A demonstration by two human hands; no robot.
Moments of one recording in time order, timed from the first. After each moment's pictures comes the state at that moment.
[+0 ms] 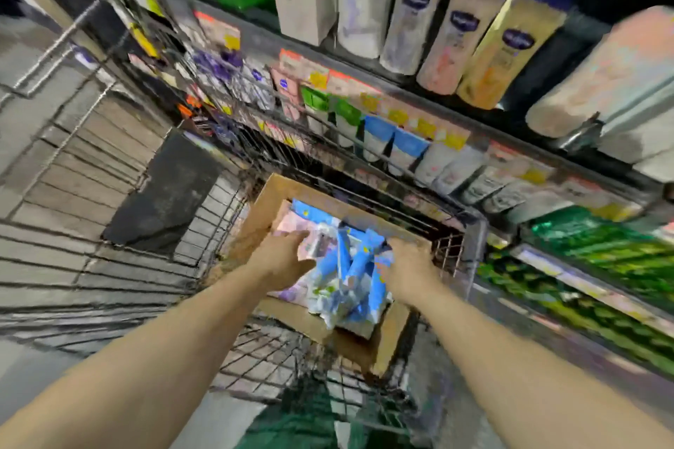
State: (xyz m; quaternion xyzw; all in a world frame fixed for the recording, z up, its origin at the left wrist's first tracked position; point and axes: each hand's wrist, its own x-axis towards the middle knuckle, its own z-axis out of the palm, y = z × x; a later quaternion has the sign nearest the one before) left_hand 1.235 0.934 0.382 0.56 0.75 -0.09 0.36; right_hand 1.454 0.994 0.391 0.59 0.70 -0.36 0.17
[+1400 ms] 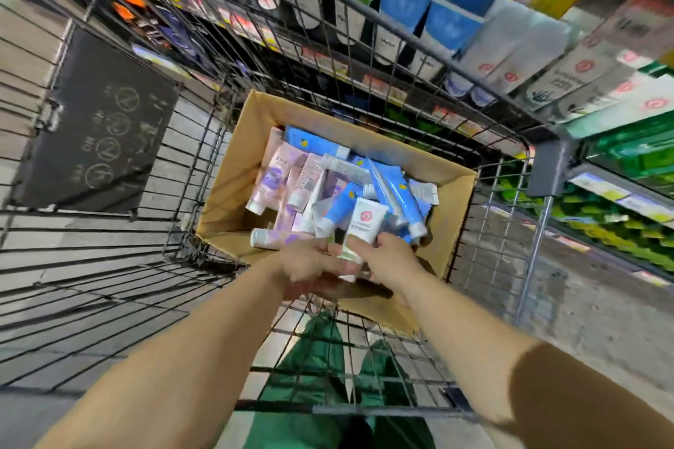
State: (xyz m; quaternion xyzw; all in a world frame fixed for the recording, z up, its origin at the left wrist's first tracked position) left_hand 1.268 0.891 0.273 0.04 0.55 0.17 0.81; right_hand 1.412 0.931 0.286 0.67 0.40 -0.62 0.06
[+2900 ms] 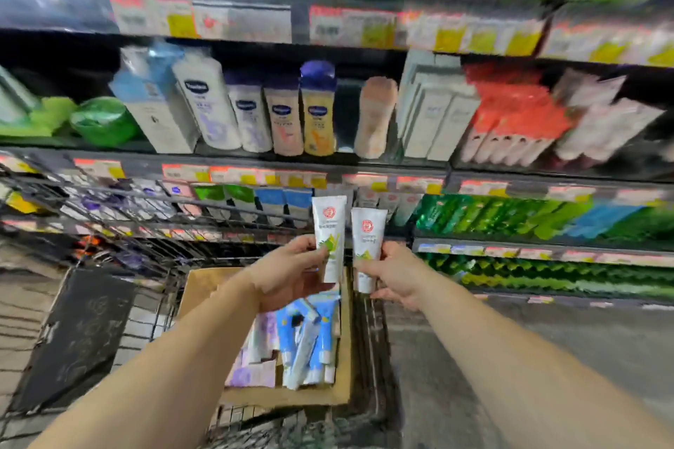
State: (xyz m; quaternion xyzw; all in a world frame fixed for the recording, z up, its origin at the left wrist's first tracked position) left_hand 1.352 0.982 0.503 0.31 0.44 0.27 0.80; right_hand 1.547 0.968 0.512 0.65 0.33 -0.64 -0.24
